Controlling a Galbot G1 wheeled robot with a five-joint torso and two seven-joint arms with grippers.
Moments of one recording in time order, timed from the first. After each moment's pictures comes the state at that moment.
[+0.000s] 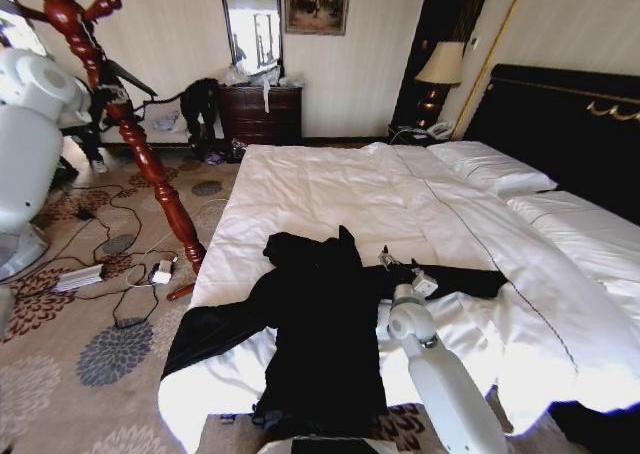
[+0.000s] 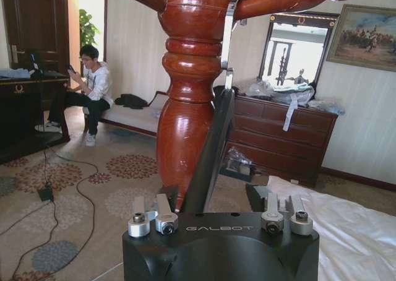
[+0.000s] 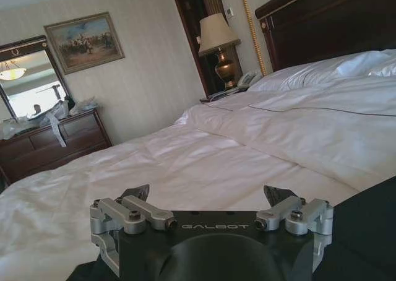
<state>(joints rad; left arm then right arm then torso) -0.39 -0.71 0.18 -1.13 -1.40 0.74 -0.63 -1.11 1.24 0.37 1.89 0.69 -0.12 0.60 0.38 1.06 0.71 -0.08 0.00</state>
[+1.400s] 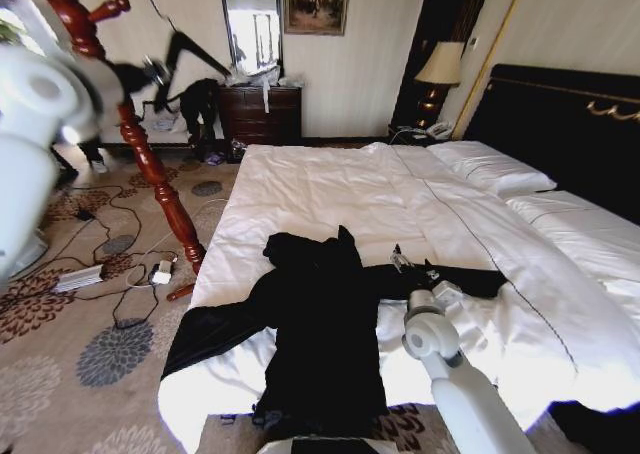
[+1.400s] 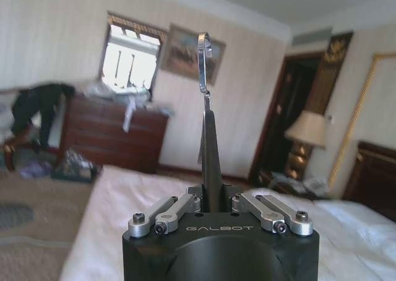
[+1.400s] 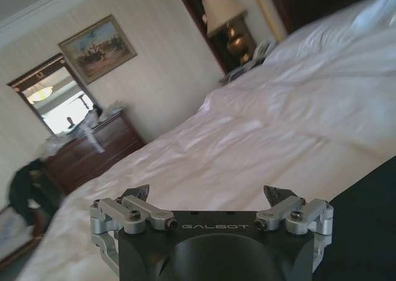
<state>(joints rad) 0.20 -0.56 -0.12 -1.84 -1.61 0.53 -0.46 -1.16 1.10 0.39 2.07 1.07 -0.09 0.63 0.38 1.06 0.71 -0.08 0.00</state>
